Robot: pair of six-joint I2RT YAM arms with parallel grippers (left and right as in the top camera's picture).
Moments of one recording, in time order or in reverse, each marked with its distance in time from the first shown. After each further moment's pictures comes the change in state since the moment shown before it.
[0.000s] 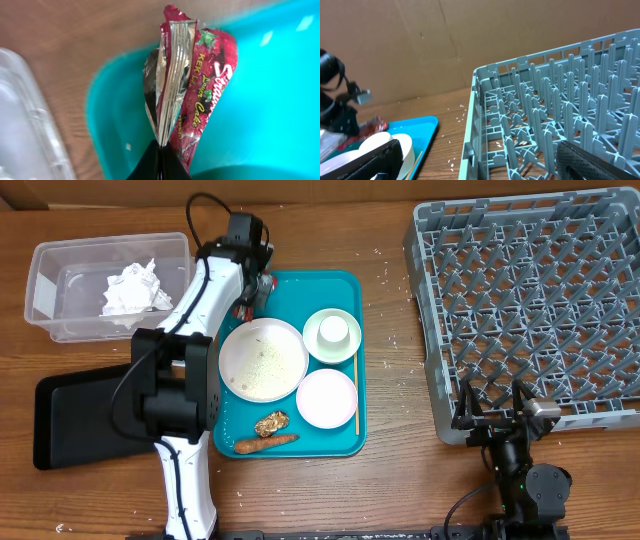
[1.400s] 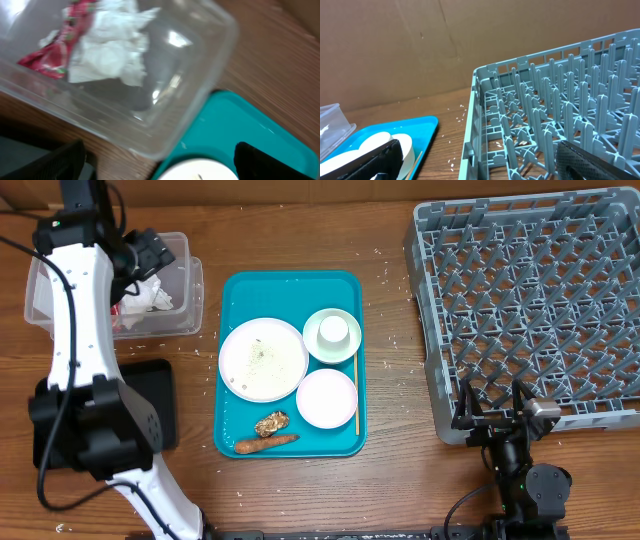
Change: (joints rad) left arm 0.369 -0.229 0.203 -0.357 0.187 -0.603; right arm 0.000 0.000 0.000 0.000 0.000 0.000
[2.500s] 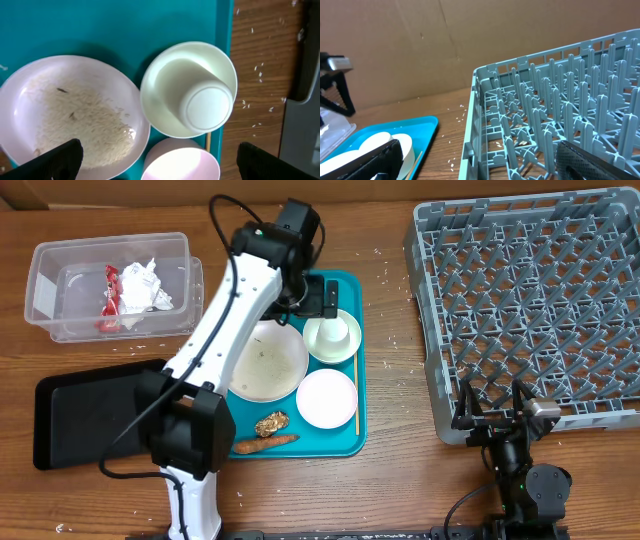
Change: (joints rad) left arm -0.565 0.045 -0.044 -0.121 0.089 0.084; right arm 0.000 0.000 0.000 0.000 0.000 -0.001
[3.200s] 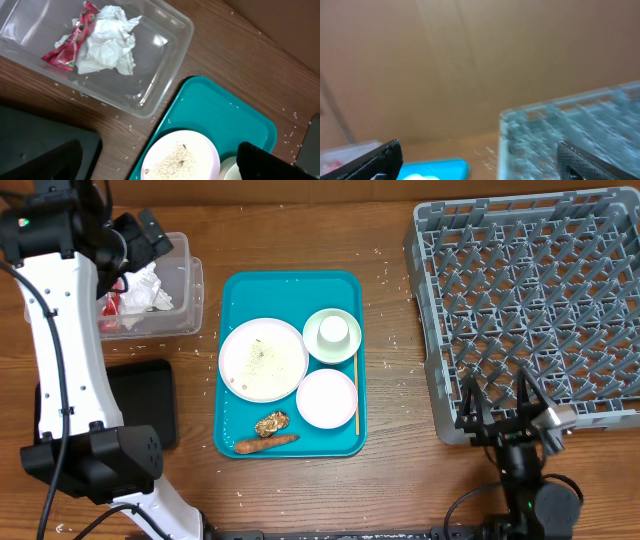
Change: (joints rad) left arm 0.565 -0.159 0.191 -0.064 -0.042 -0.053; right arm 0.000 0.000 0.000 0.300 -0.093 0.119
